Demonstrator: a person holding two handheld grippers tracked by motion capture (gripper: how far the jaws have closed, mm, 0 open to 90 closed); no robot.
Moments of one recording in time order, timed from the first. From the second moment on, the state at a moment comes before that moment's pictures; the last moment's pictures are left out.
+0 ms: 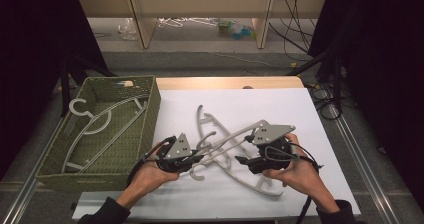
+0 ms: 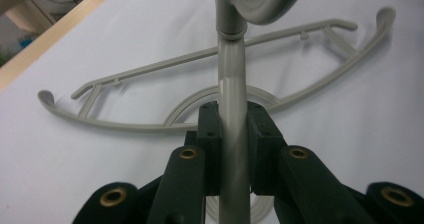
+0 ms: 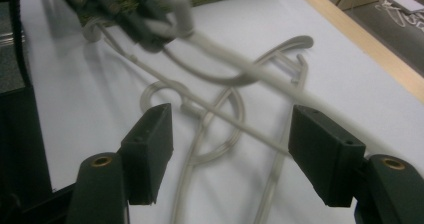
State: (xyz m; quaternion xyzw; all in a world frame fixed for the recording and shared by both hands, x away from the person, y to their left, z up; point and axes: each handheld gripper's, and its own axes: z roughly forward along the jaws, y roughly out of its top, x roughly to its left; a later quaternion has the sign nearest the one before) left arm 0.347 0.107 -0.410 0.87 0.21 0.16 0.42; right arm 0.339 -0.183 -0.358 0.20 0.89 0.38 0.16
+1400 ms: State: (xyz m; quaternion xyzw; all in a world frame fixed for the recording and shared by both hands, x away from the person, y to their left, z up) left arm 0.336 0.234 -0.291 0.77 0.37 0.13 0.51; right arm 0.324 -0.184 -0.420 0.23 0.91 0.35 0.09
